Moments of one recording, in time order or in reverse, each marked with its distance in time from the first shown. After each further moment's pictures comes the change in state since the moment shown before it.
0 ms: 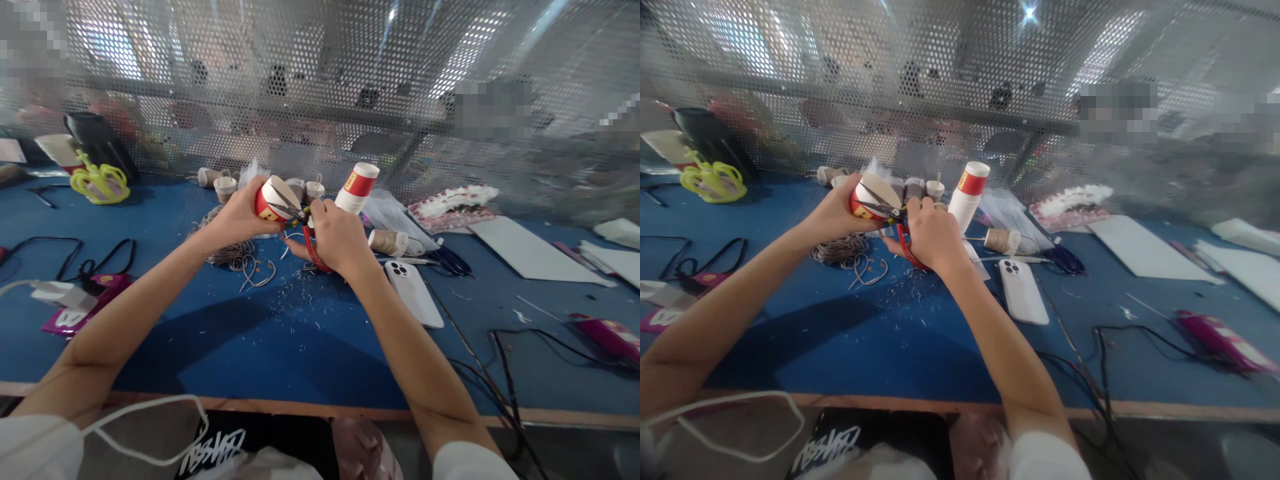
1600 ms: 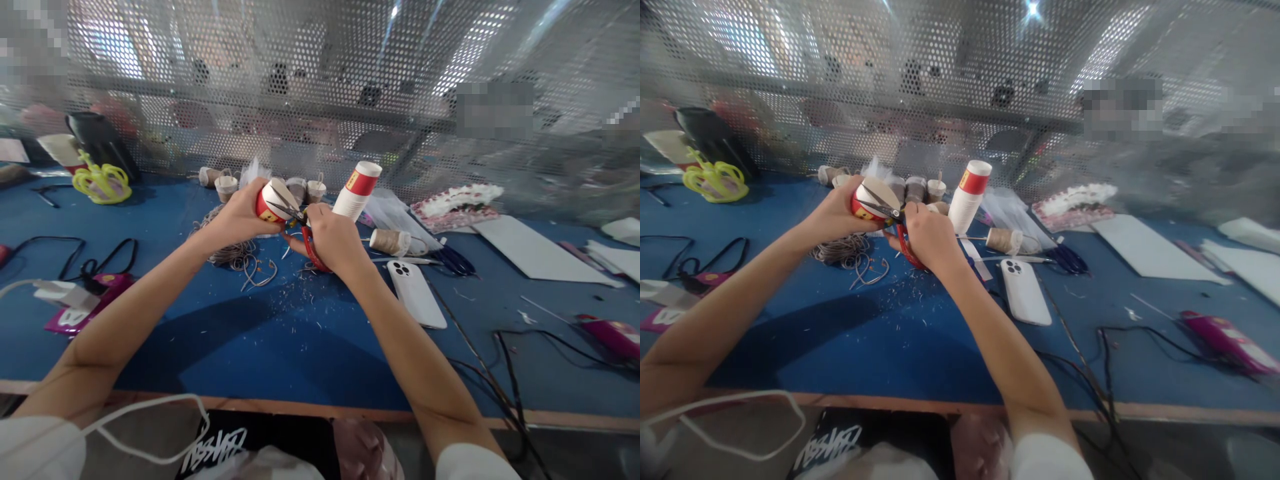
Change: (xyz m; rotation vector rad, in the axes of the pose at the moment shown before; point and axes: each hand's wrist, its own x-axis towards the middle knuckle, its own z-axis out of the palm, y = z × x) left_hand -0.002 0.004 -0.003 0.062 0.008 -0.028; right_hand 0.001 -0.003 0.010 0.087 0.011 -0.013
